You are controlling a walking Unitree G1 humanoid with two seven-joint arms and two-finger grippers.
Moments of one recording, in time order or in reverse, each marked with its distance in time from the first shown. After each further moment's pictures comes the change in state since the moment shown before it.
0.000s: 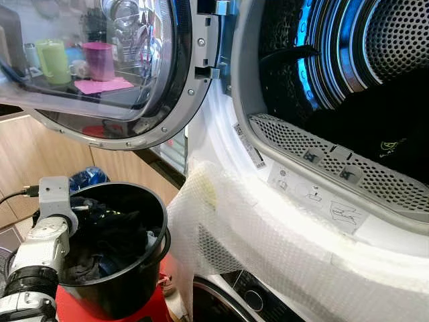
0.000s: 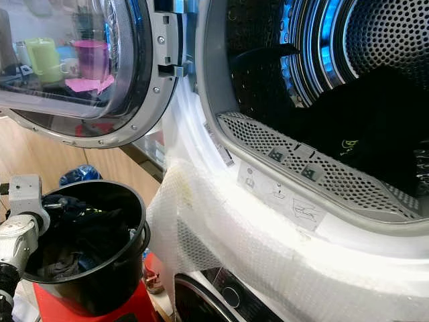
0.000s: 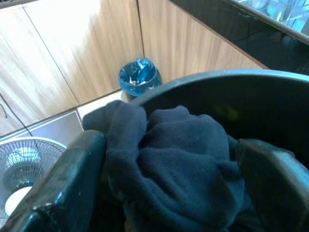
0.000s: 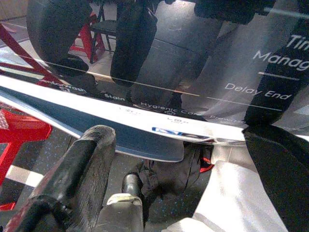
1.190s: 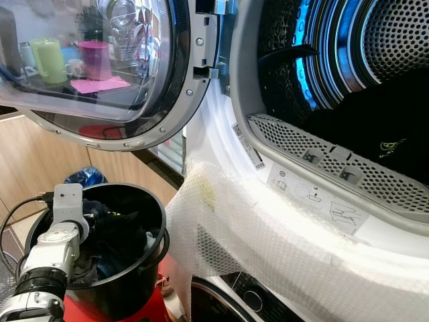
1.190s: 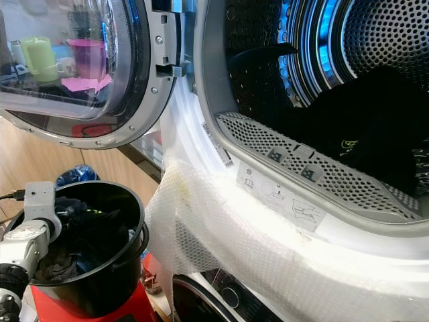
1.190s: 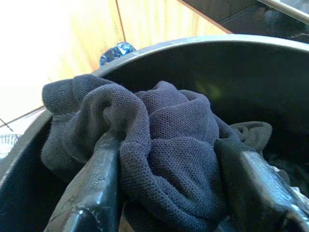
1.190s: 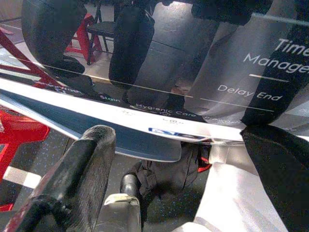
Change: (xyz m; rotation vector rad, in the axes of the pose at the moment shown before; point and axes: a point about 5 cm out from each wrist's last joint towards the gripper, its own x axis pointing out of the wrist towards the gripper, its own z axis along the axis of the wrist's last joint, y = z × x) left arm 0.000 -0.023 -0.014 0.039 0.054 -0.087; right arm 0.000 -0.001 0.001 -0.004 -0.001 -0.002
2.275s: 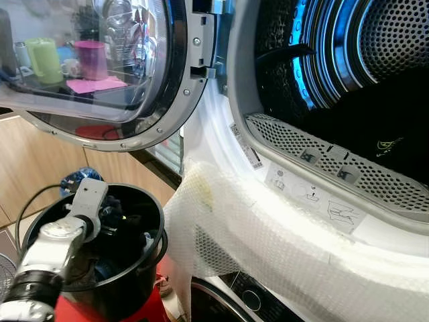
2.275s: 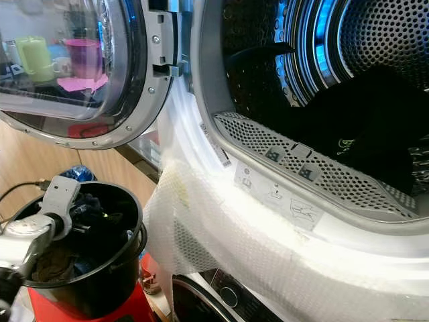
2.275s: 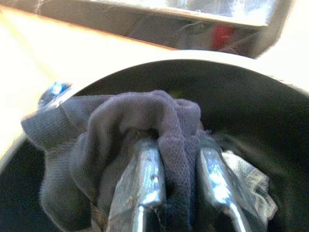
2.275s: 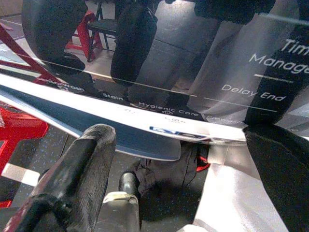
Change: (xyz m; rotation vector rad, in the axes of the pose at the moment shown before) left arm -0.031 -0.013 0.028 0.385 -0.046 -0.446; right arm 0.001 0.005 0.002 -0.032 -0.001 0.019
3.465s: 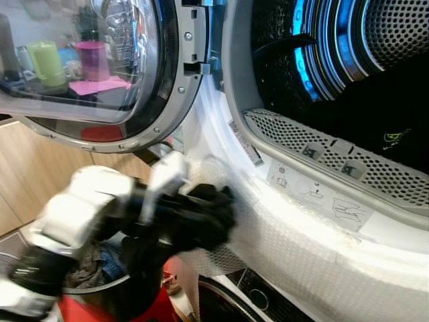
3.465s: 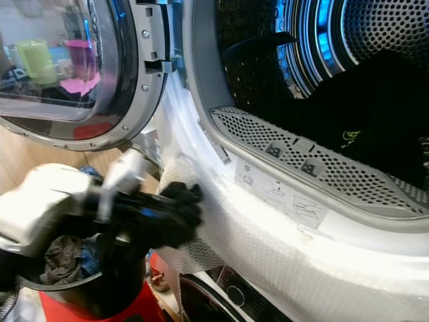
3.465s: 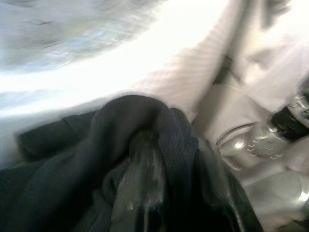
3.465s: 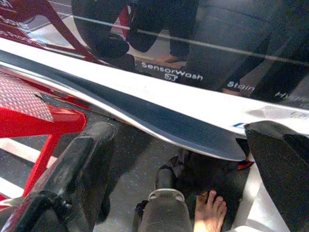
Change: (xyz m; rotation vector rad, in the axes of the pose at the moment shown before) left arm -0.049 -0.159 0.122 0.297 -0.471 -1.353; right arm 0.002 0.029 0.003 0.042 -0.017 0.062
